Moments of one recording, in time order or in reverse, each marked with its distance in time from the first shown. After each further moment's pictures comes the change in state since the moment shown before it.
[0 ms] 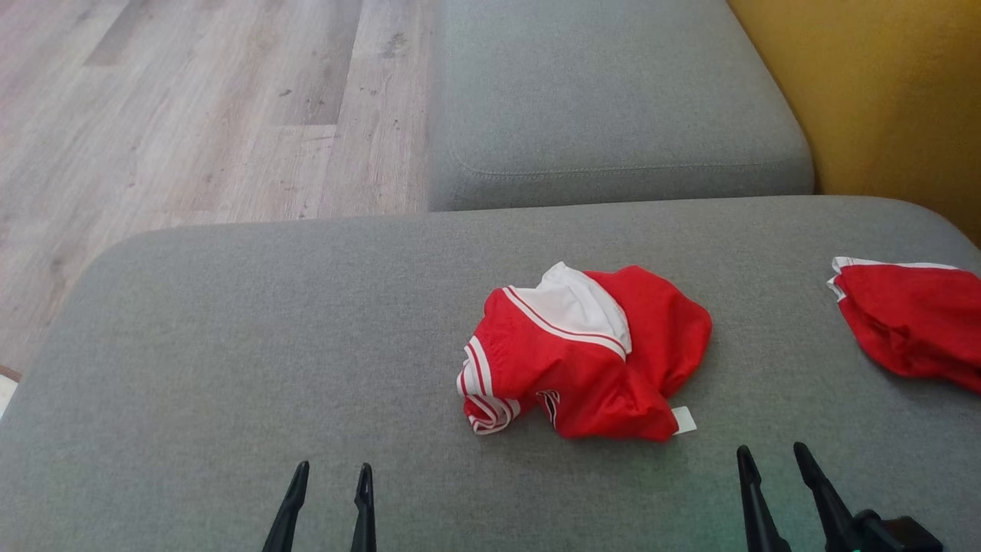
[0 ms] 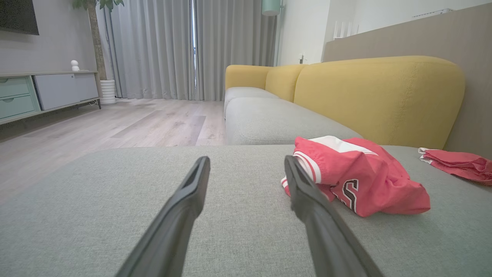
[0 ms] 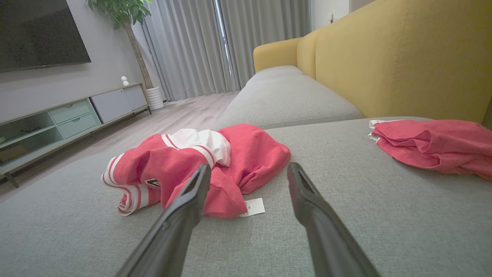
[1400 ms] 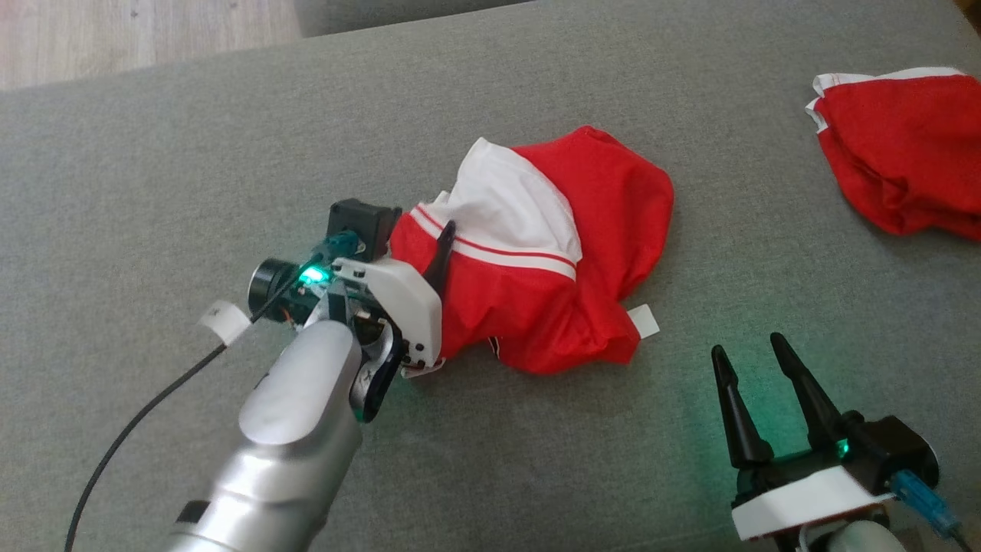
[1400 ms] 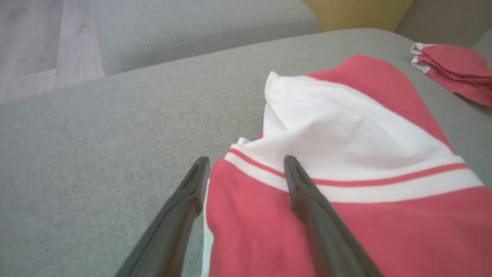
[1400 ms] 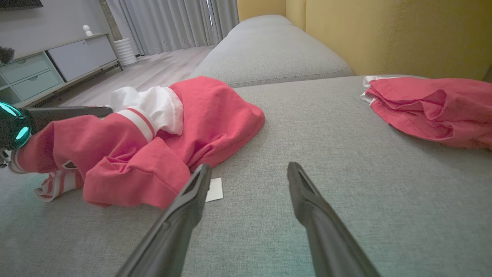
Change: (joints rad) left arm -0.913 -0.022 -0.254 0.597 -0.235 -0.086 0.446; right arm -0.208 -0.078 0.093 -0.014 -0.001 0.000 0.000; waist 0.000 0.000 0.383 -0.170
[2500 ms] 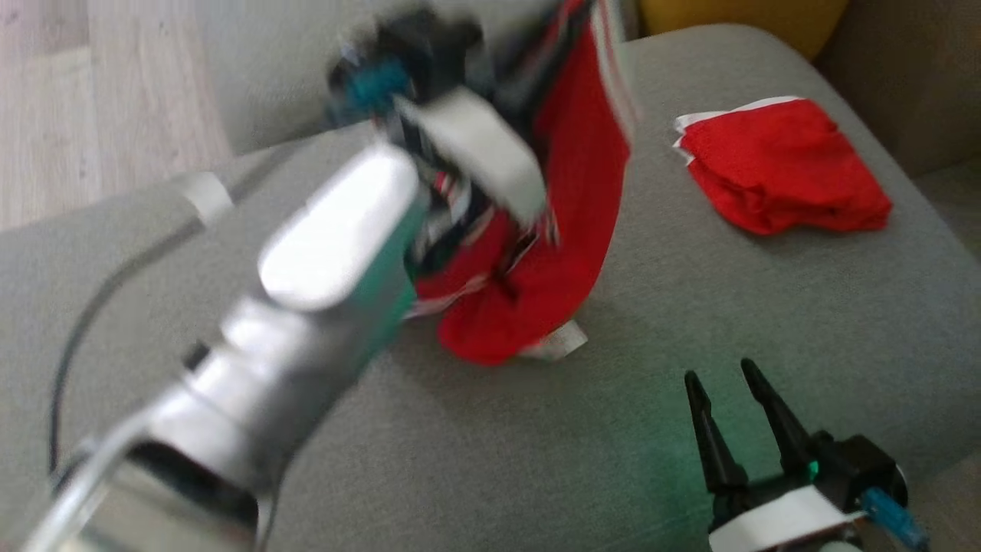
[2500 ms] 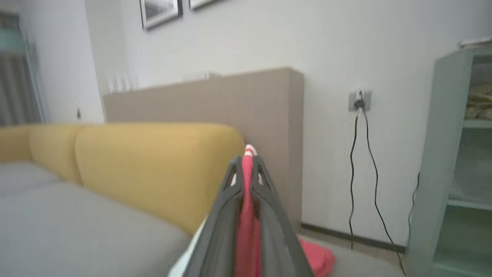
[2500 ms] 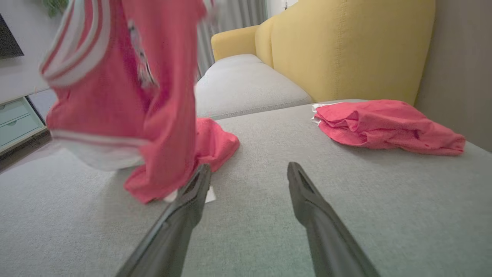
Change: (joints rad) left arm -0.318 0.000 -0.253 -0.179 -0.269 -0.100 -0.196; right arm 0.010 0.030 0.039 0.037 0.002 0.000 0.000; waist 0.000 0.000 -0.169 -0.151
